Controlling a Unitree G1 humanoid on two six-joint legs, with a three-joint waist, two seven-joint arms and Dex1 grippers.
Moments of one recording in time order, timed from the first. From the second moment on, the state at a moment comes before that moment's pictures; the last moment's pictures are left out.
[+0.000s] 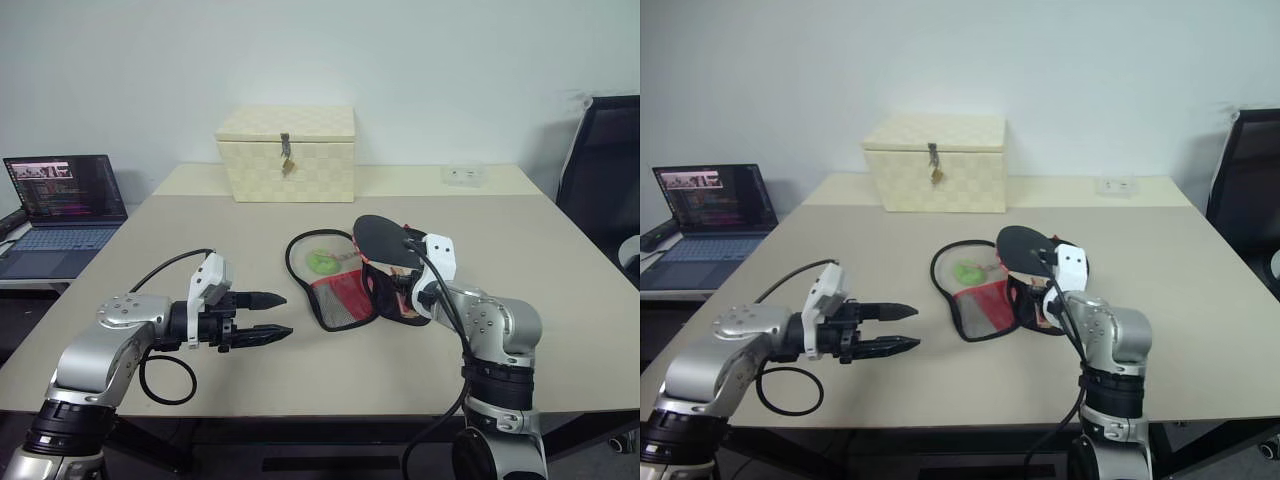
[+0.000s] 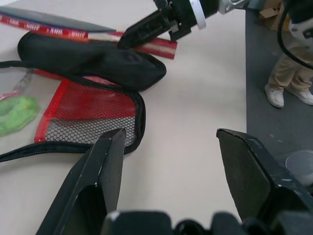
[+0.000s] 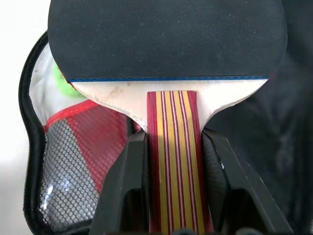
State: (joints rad) left arm -0.40 0.82 0.08 -0.09 -0.53 0.50 -1.26; right arm -0.75 0.06 -0.27 -0.16 0.28 1.30 -0.07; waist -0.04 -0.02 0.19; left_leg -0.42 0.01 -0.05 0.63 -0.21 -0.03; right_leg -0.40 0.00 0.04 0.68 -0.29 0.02
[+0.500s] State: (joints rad) left arm -0.40 0.82 0.08 -0.09 -0.54 0.50 -1.25; right arm -0.75 0.01 -0.22 0.11 0.19 1.03 -0.08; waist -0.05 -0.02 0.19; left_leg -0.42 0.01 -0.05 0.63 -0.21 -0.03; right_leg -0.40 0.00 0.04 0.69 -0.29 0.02
